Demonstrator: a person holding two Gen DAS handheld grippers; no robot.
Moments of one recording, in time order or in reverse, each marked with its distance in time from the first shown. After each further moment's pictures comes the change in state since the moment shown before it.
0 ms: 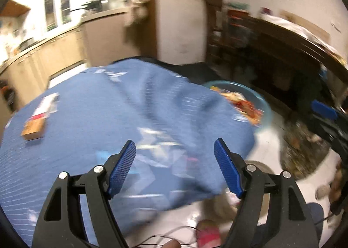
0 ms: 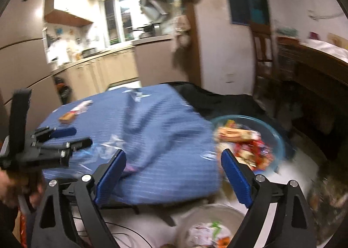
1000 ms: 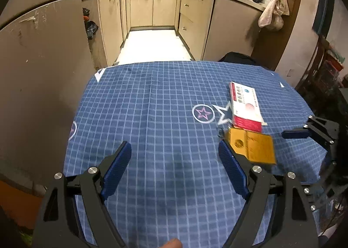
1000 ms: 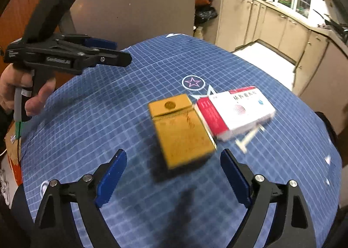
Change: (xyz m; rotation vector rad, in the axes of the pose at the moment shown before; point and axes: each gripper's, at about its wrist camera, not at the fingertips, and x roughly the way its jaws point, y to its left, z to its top) left arm 0.010 0.429 0.000 -0.414 0.115 0.302; right arm 0.356 0.425 0.113 -0.777 0.437 0.710
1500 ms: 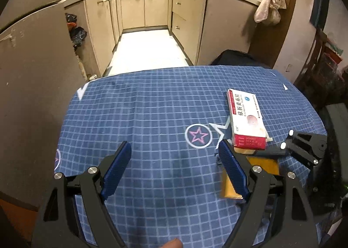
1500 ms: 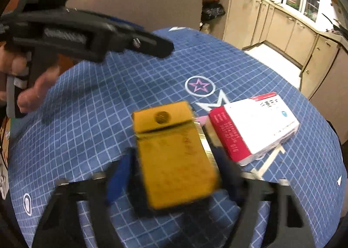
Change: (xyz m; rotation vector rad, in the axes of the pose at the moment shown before) left arm 0.037 -0.020 0.033 0.057 0.007 -0.007; right arm 0.051 -0.003 0.013 -0.034 0.003 -0.002
